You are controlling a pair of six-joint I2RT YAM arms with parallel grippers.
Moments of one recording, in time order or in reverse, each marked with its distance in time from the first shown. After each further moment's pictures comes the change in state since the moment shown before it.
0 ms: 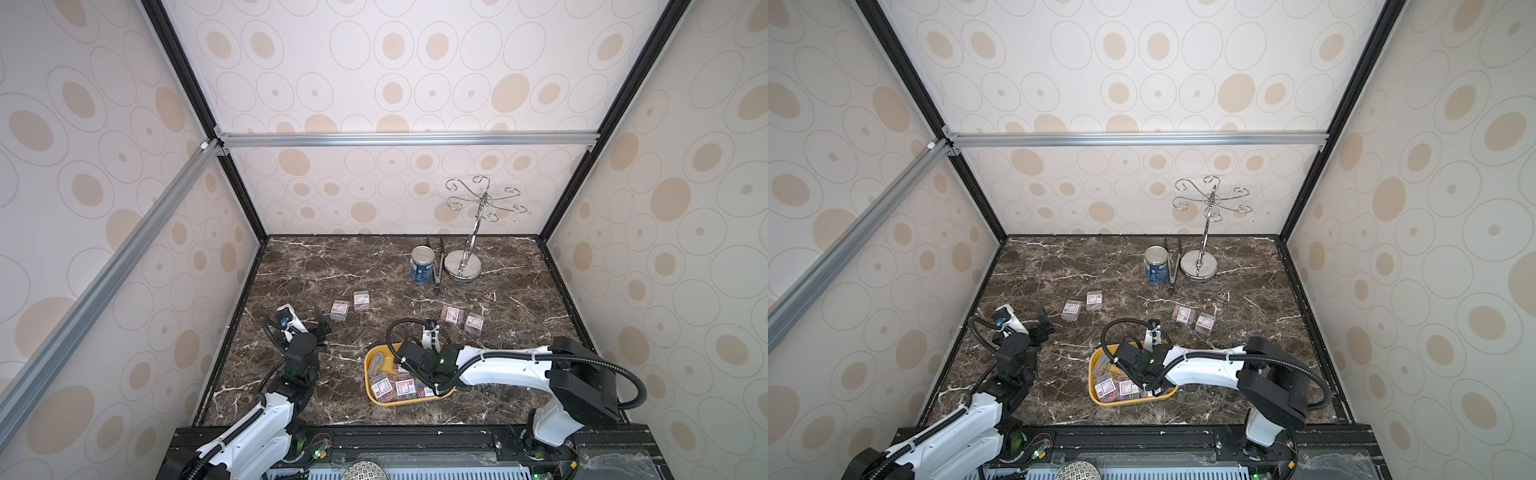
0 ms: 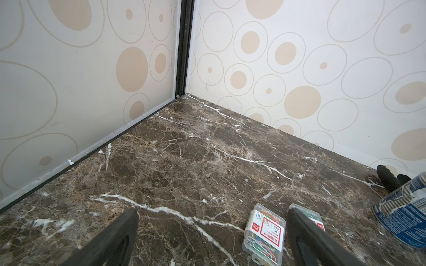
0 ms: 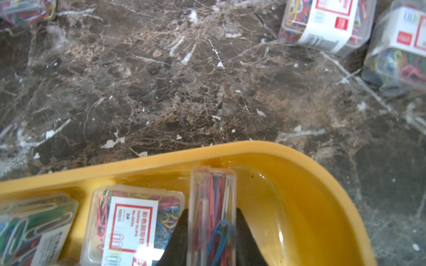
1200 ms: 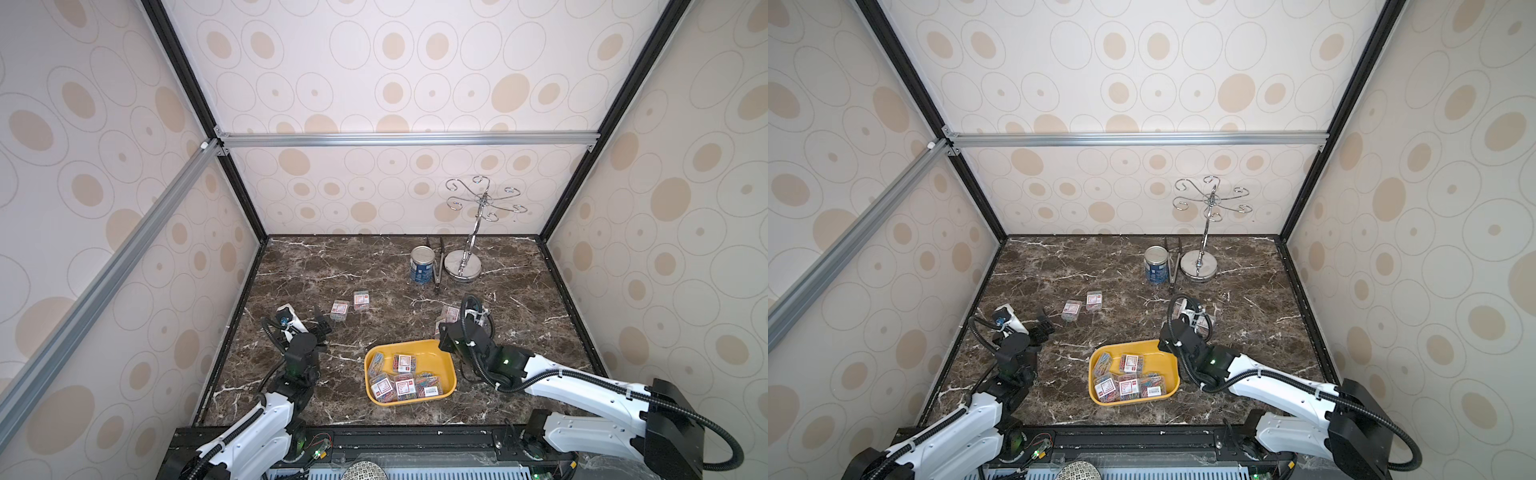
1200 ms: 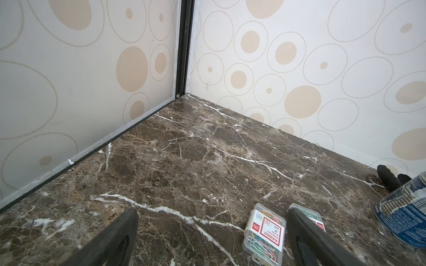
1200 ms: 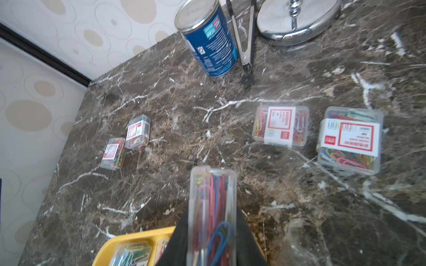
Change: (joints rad) left arm 0.000 0.002 0.000 0.000 0.000 -0.001; right arm -0.266 -0.506 -0.295 0.363 -0.066 -0.182
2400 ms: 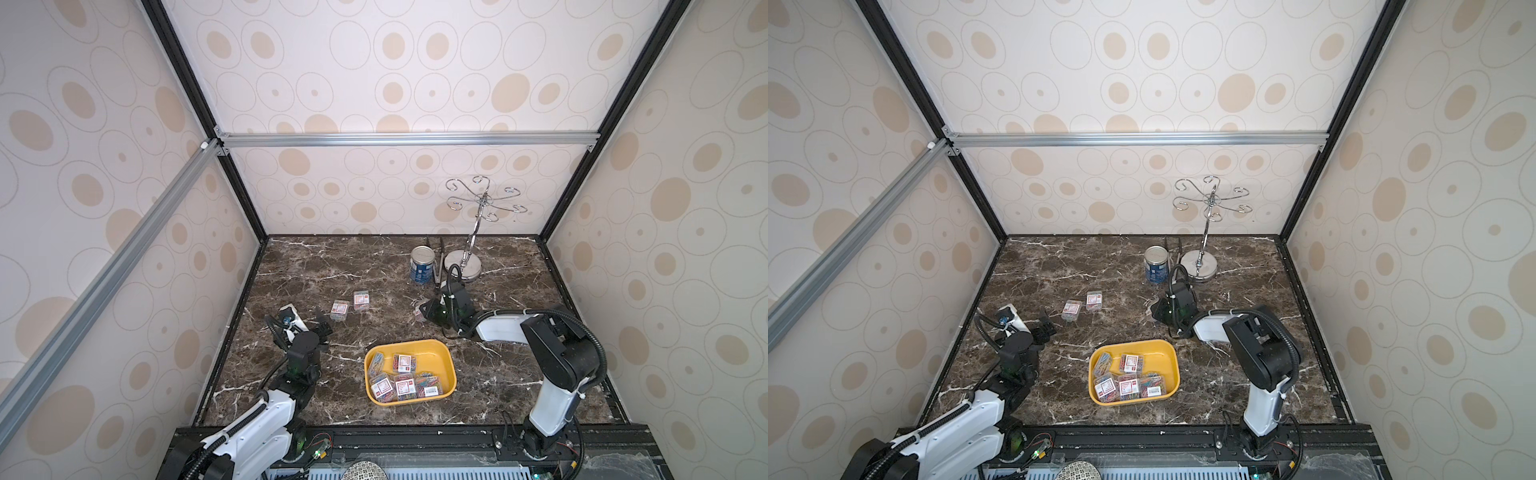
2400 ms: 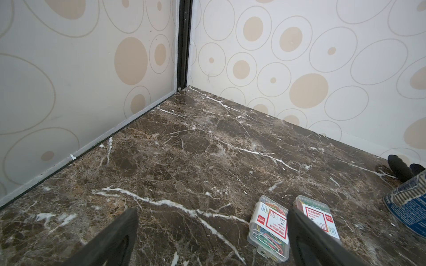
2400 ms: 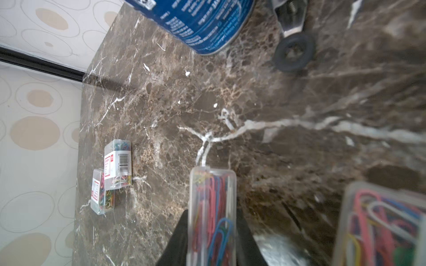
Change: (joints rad) left arm 0.000 0.049 0.003 -0.001 0.002 0.000; right arm -0.340 0.719 0.236 0.438 -0.576 -0.016
